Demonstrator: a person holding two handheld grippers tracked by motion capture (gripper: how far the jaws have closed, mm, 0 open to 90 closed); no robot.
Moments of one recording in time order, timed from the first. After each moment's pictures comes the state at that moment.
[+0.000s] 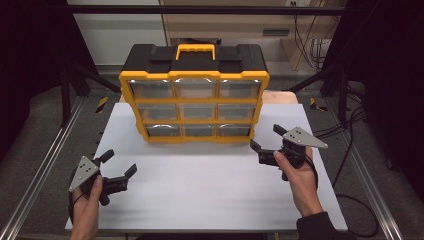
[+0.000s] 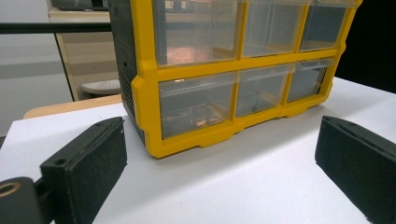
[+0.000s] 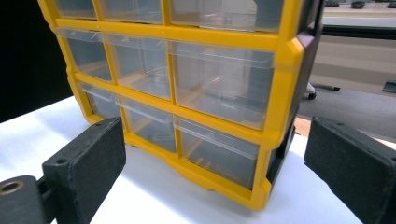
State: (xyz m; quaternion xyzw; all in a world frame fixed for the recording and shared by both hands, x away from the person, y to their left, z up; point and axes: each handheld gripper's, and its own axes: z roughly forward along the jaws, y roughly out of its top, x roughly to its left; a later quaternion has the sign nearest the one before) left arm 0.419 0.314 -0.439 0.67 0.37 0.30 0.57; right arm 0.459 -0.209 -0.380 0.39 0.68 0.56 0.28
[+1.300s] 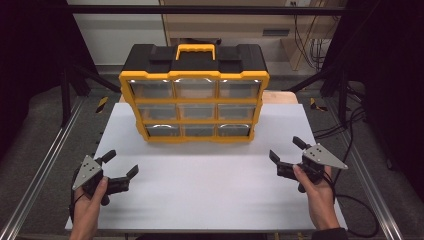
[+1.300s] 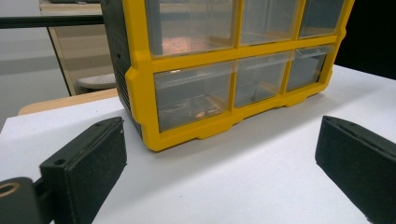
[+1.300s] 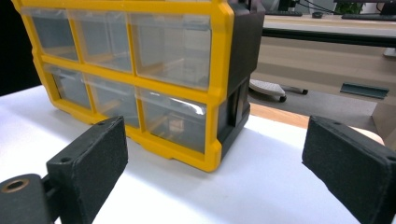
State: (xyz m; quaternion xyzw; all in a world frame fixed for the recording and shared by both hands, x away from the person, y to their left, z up) left arm 0.423 0.312 -0.442 0.69 0.36 0.30 0.56; right arm 0.433 -0.257 -0.414 0.40 0.66 0.55 0.33
